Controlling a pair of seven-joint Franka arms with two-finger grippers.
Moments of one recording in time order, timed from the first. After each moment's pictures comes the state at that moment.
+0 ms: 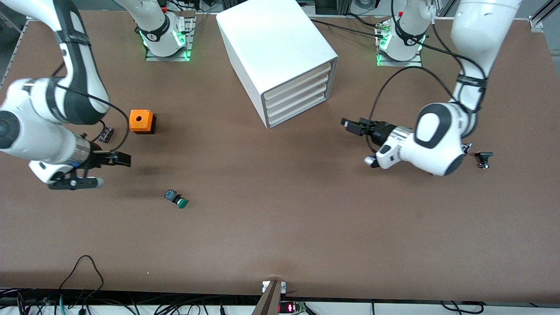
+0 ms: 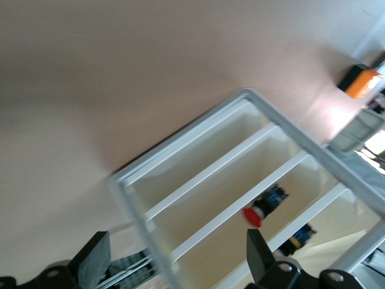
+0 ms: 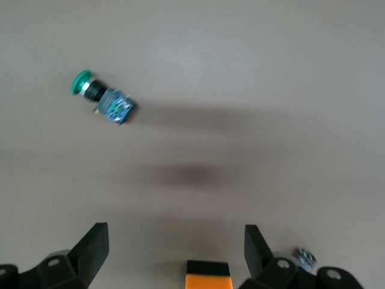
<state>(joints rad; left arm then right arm) -0.15 0.50 -0.10 -1.83 -0.82 1.64 0.04 0.08 0.40 -0.03 -1.69 0.01 1.98 -0.09</state>
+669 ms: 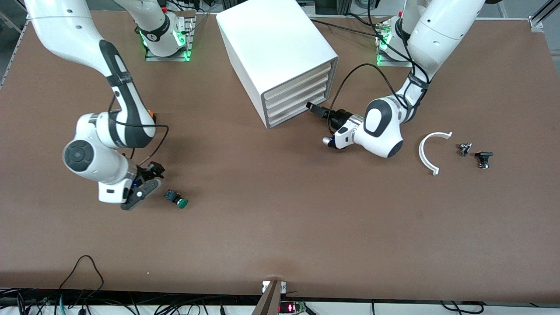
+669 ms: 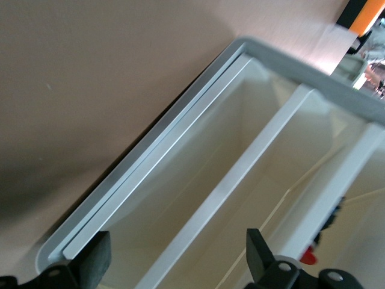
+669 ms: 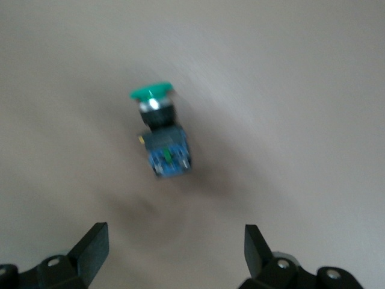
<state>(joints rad) -0.21 0.60 -0.23 -2.02 -0.98 1.84 0.37 0.15 0.60 0.00 -1.69 0.01 2.30 -0.65</state>
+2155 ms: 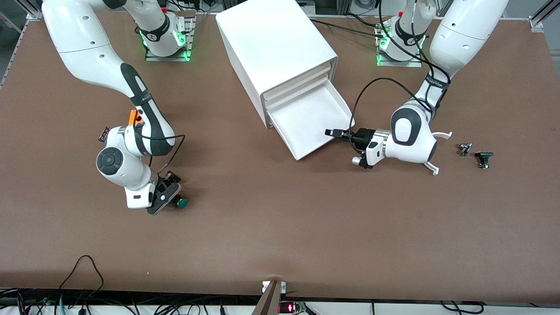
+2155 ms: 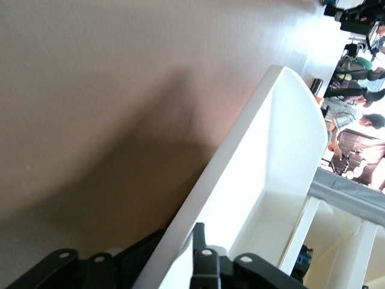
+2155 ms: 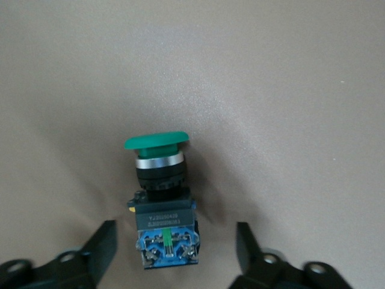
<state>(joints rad) -0.10 0.57 -0.17 -2.00 -1.07 2.00 0.53 0.13 0.73 0.03 -1.69 0.01 2.51 -0.74</state>
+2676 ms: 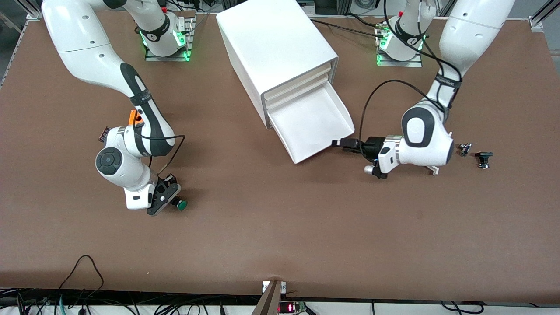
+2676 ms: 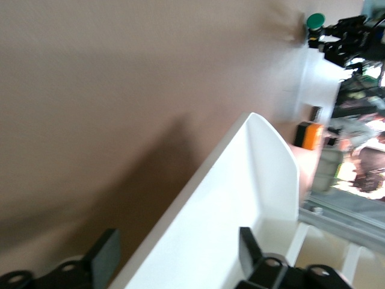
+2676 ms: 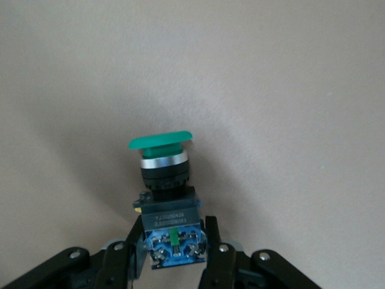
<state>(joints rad) -0.08 0.49 -0.14 -1.94 -0.97 2.06 0.53 0.14 0.72 0.03 -1.67 0.01 2.51 -0.74</state>
